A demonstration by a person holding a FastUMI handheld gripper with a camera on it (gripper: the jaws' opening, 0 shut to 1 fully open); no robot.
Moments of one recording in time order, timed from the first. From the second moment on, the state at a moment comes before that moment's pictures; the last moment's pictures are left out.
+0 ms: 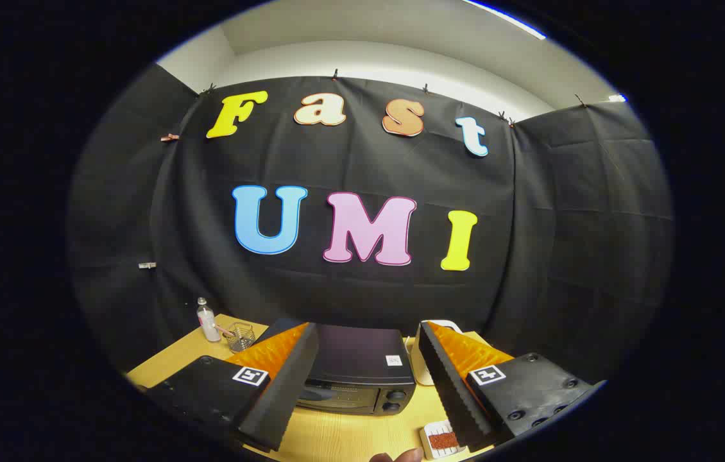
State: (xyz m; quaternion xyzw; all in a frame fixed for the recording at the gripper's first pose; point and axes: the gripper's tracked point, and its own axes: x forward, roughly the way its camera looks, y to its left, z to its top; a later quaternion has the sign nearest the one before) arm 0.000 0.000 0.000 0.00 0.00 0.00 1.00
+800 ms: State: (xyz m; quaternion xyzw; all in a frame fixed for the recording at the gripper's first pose) arm -0.011 0.011 0.000 0.00 0.00 0.01 1.00
